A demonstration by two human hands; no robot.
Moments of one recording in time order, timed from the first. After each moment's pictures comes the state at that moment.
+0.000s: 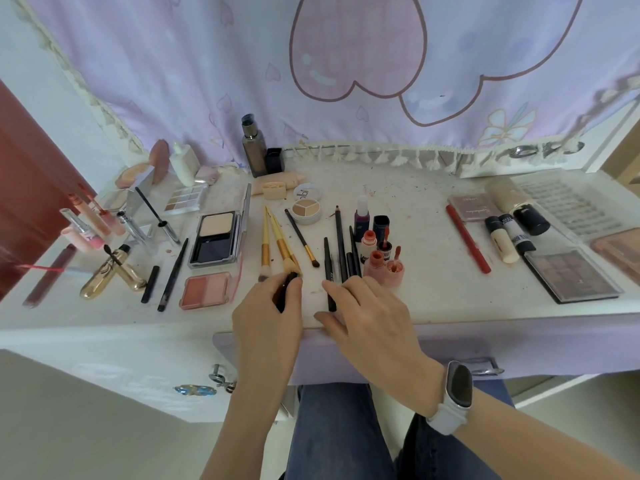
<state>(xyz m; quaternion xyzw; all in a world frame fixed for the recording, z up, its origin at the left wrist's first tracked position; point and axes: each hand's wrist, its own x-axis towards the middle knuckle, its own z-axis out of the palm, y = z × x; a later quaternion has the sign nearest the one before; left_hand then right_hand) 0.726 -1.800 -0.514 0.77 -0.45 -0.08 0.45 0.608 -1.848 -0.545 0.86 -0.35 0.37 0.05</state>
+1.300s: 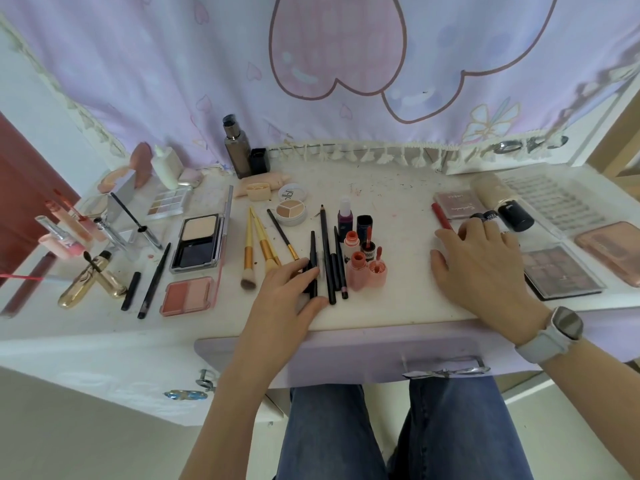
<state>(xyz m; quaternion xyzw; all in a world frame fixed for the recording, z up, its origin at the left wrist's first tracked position) 0.725 -1.824 -0.517 0.69 -0.66 -0.10 0.28 0.495 -1.938 -0.533 0.77 -0.58 0.17 0.20</state>
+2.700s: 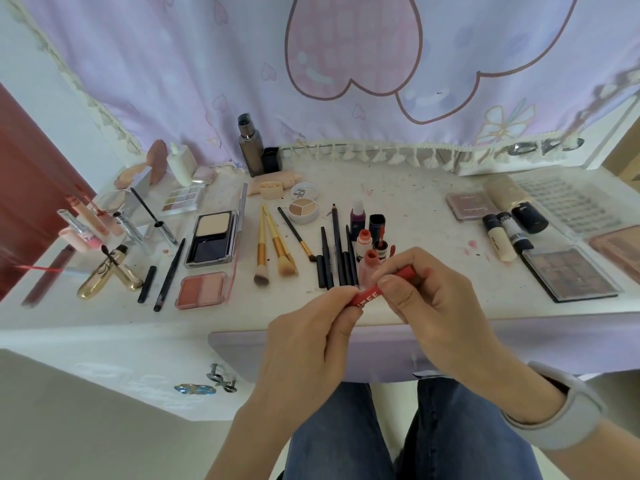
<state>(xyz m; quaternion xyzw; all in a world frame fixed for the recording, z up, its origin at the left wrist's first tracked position) 0.700 -1.783 -0.499 0.59 -0.70 -0.08 0.40 0.556 -1.837 -0.470 0.70 -0.32 0.42 -0.48</state>
